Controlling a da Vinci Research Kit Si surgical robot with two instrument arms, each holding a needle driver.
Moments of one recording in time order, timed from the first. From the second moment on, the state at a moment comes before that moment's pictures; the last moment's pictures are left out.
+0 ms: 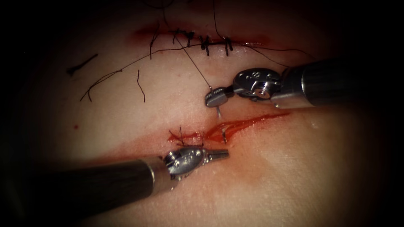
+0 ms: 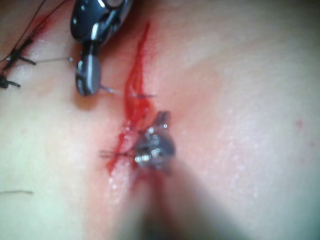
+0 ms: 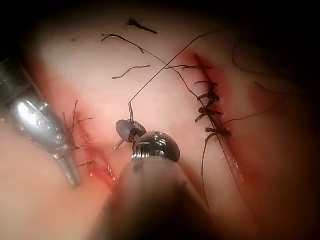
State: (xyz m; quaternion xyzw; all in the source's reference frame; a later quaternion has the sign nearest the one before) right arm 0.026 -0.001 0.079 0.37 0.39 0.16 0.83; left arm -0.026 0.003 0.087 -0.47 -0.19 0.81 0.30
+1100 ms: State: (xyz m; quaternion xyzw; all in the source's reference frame) right arm 0.027 -0.002 0.079 0.30 0.41 0.18 0.84; left arm -0.026 0.002 0.086 -0.47 -0.19 0.81 0.30
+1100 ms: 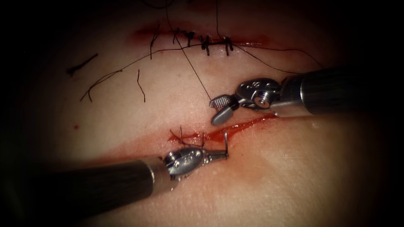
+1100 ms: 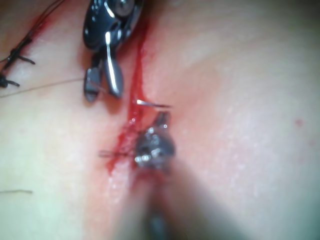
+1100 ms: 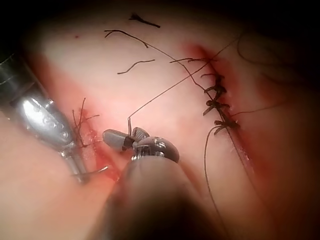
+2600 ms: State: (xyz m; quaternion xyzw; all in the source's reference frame) right arm 0.023 -0.003 0.079 0.33 0.41 0.27 0.81; left arm -0.026 0.002 0.086 -0.47 -0.18 0.81 0.29
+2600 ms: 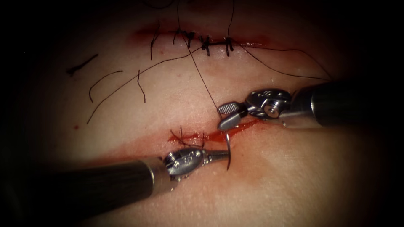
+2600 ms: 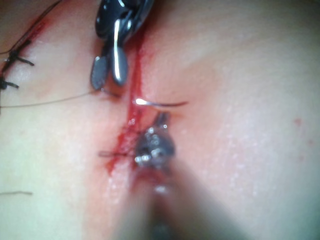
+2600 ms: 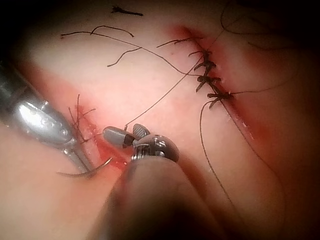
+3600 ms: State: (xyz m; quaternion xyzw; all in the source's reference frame) right arm 0.017 -0.004 0.078 0.29 0.41 0.27 0.82; left arm -0.028 0.001 0.082 -0.44 -0.03 0.88 0.19
